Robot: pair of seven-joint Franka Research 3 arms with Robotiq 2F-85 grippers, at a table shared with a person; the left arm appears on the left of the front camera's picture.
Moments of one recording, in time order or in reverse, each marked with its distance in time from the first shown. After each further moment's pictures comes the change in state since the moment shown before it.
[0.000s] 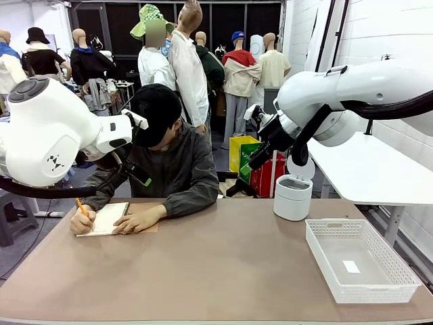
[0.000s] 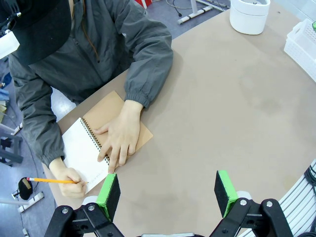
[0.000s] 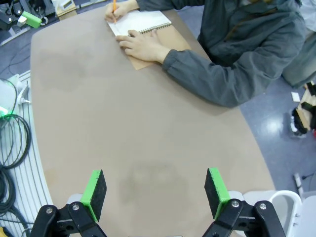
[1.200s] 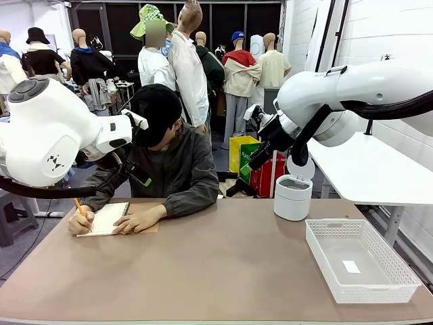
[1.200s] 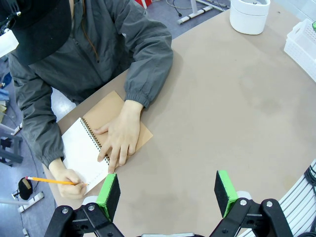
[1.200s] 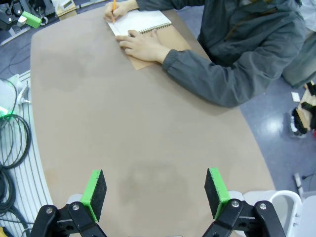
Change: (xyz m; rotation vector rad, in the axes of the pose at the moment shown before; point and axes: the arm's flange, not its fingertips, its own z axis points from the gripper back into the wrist) left arm 0.000 0.000 0.000 0.000 0.000 0.000; right arm 0.000 0.000 0.000 0.000 0.000 0.000
